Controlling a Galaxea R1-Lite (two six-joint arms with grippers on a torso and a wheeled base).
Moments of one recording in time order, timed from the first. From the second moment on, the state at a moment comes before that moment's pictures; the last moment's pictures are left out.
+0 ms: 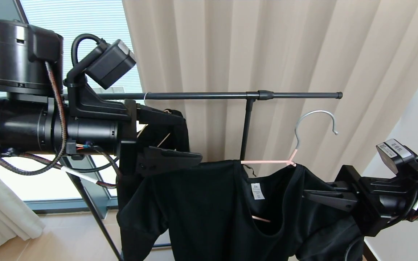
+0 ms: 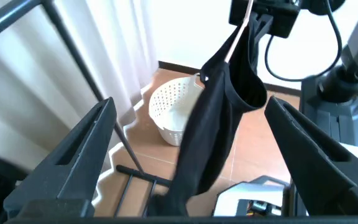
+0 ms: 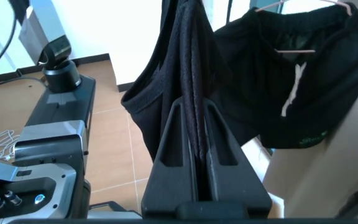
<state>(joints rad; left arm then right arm) -0.47 1.52 -1.15 0.01 -0.72 0.34 0.14 1.72 -0.33 -1.34 1.26 0.05</state>
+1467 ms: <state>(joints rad) -0.59 1.67 -1.25 0.32 -0.79 0.60 0.20 1.69 -0.30 -1.35 1.26 0.05</state>
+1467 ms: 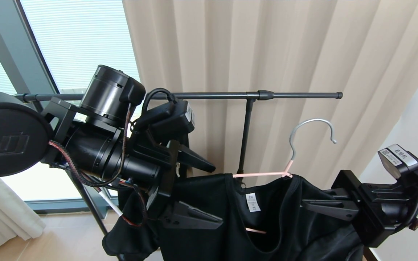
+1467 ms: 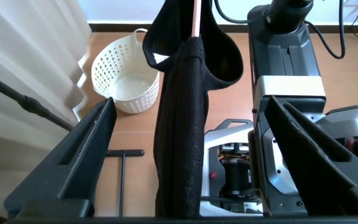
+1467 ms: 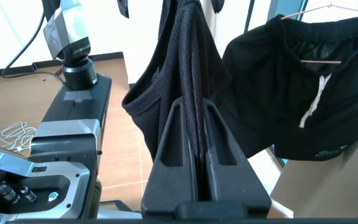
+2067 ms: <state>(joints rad) -0.59 1.67 -1.24 0.32 -0.78 0.60 0.20 1.66 -0.30 -1.35 1.25 0.05</state>
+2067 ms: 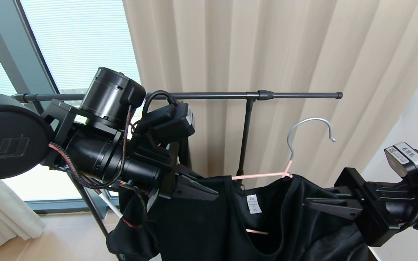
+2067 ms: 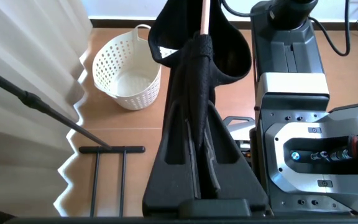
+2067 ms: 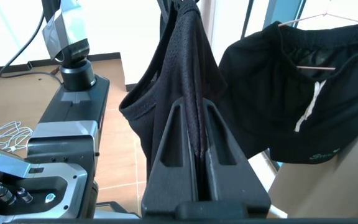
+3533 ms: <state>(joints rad) -0.37 1.39 -1.07 0.31 -0.78 0.59 0.06 1.73 -0.36 -1.42 1.22 0.05</state>
